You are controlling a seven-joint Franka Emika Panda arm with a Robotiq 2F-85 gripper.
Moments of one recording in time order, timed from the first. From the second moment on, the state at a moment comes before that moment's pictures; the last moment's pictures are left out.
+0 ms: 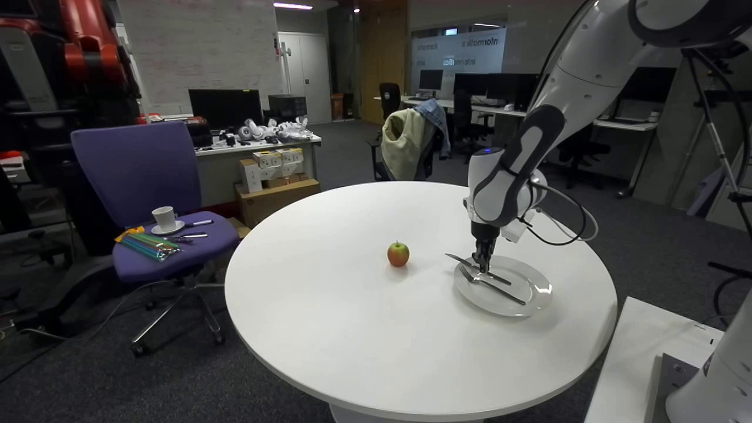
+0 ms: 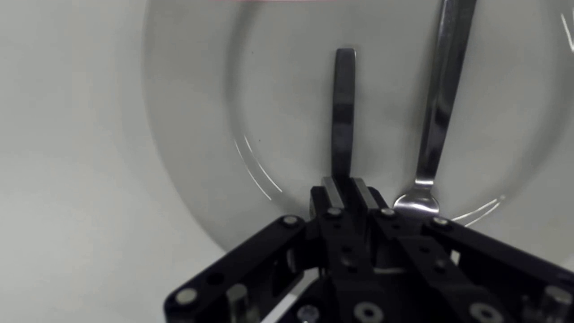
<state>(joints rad) -0.17 0.43 -0.12 -2.33 -0.15 2.73 -0.27</state>
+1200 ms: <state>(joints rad) -0.19 0.42 -0.11 -2.33 -0.08 2.61 -0.27</state>
